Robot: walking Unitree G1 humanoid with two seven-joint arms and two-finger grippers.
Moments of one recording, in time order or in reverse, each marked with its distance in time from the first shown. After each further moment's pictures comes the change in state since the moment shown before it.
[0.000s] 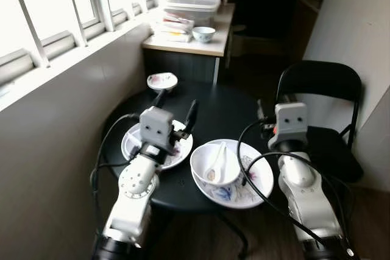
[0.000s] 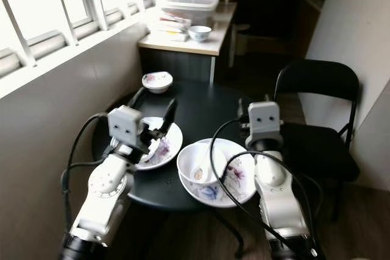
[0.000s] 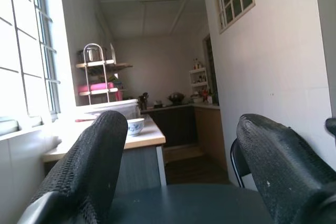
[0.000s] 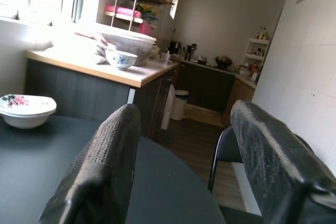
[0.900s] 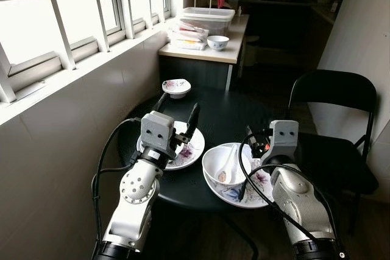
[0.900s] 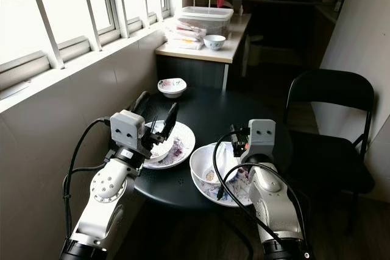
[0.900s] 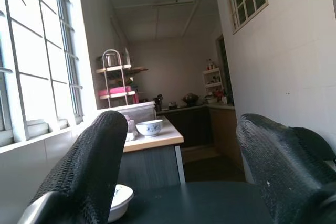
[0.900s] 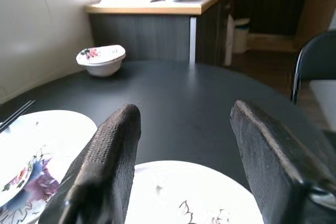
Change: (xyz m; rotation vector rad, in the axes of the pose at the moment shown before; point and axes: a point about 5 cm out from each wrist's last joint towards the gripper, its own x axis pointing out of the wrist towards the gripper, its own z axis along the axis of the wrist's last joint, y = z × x) left arm -0.006 0.009 -0.004 0.012 0.018 0.030; right arm -0.002 0.016 -0.042 0.290 0.326 0.121
